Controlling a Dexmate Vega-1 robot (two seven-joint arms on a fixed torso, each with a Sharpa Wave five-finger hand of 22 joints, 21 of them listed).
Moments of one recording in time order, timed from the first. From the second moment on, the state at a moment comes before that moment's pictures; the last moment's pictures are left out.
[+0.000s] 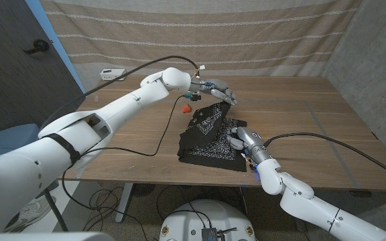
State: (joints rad) left arm 0.15 0.36 0.94 -1.11 0.03 -0.20 -0.63; left_hand 0.97 0.17 0.50 -0.09 0.17 1.03 0.13 0.59 0.54 0.36 -0.05 0.56 0.52 0.24 -0.02 0.24 0.52 -0.10 0.09 1.49 0.19; right arm -1.10 -0.74 -0.71 -1.84 -0.40 -0.31 -0.39; right_hand 0.72 0.16 0.53 -0.15 0.18 0.84 -0.01 0.20 0.19 0.71 0.04 0.22 0.20 0.51 -0.05 0.34 0.25 0.48 0.06 0.27 0.19
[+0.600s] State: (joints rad) left arm 0.09 0.17 1.02 -0.78 0.05 -0.30 -0.64; left_hand 0.82 0.13 0.49 -0.09 0.17 0.54 0.03 0.20 0.32 0.21 0.03 0.49 0.47 0.16 0.05 0.23 0.53 -0.17 0.14 1.48 0.20; right arm -1.11 -0.74 -0.70 -1.84 -0.39 -0.31 -0.39; right_hand 0.72 0.16 0.53 -0.15 0.18 0.84 -0.01 0.20 0.19 0.71 0.04 0.22 0.20 0.52 -0.05 0.33 0.25 0.48 0.06 0.27 0.19
